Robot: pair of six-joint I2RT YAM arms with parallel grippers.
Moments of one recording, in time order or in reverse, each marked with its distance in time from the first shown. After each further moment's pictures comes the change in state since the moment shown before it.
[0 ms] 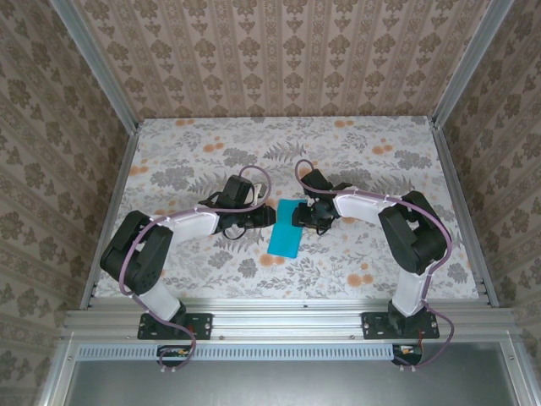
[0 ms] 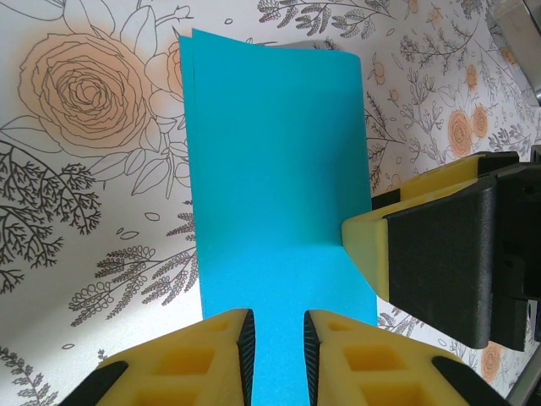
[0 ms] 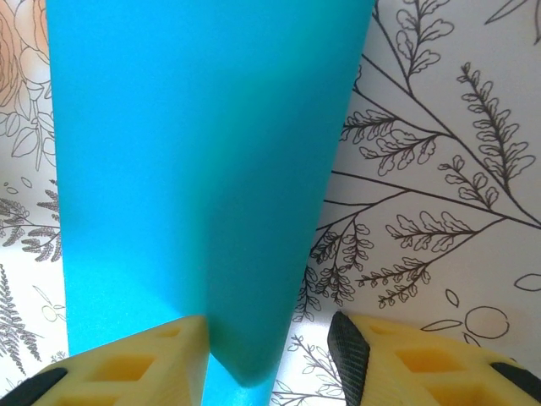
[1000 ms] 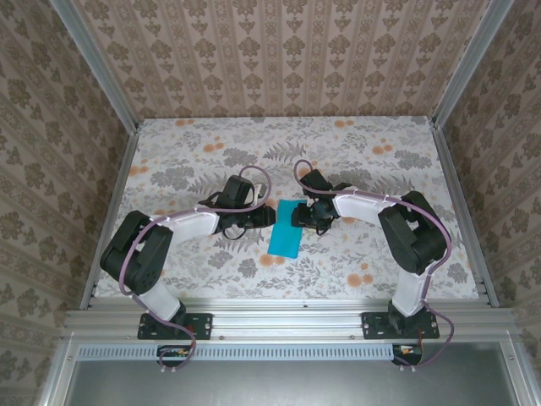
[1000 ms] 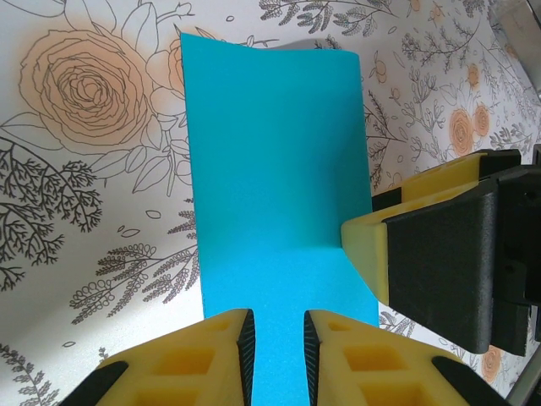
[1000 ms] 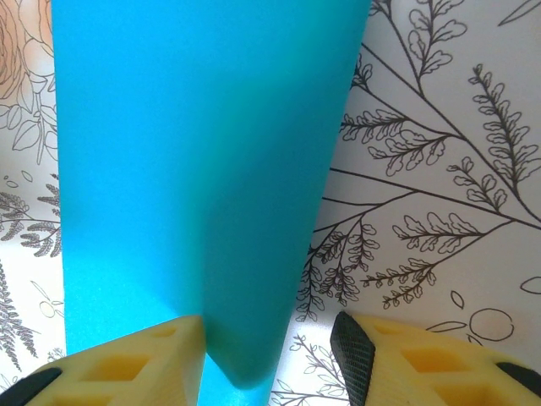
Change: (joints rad) left arm 0.000 0.000 0.000 -0.004 0.000 0.000; right arm 0.004 0.002 0.004 -0.003 0.001 -0.018
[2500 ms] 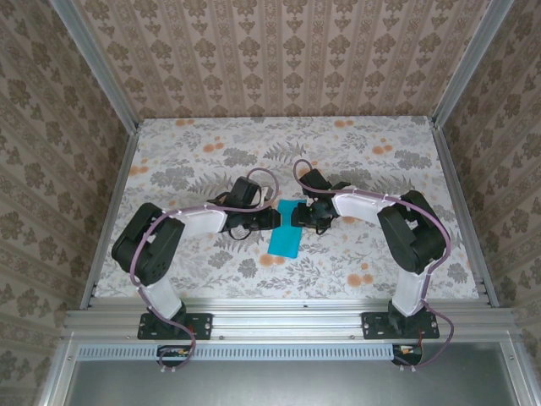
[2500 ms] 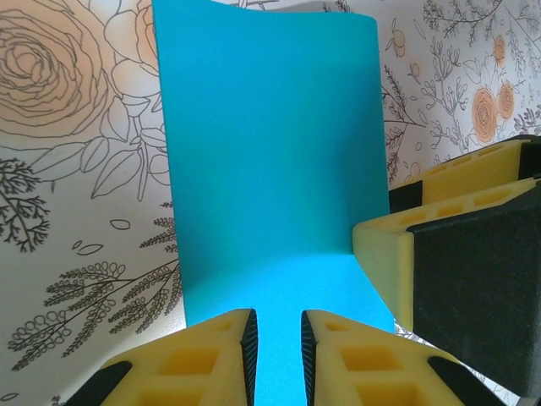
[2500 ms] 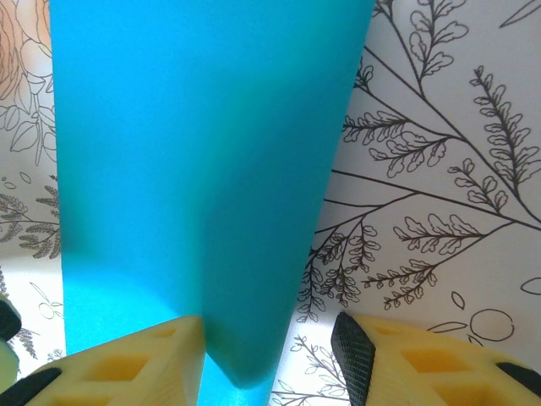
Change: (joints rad) left arm -0.033 0.096 0.040 0.014 0.012 -0.001; right arm 0.001 0.007 0.013 -0.014 0.003 0.000
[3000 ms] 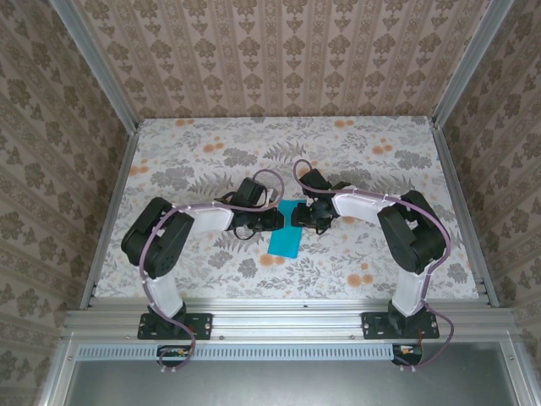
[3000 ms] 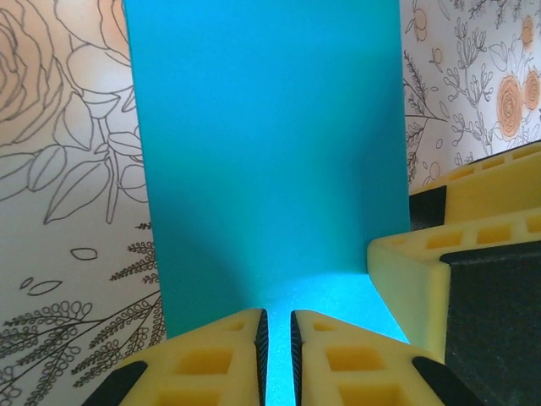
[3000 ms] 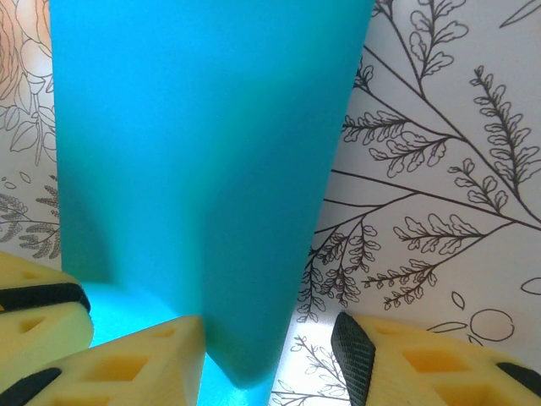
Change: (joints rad) left arm -0.020 0.077 0.041 0.003 0.003 0.000; right arm 0.000 0.000 0.000 0.000 0.000 0.000
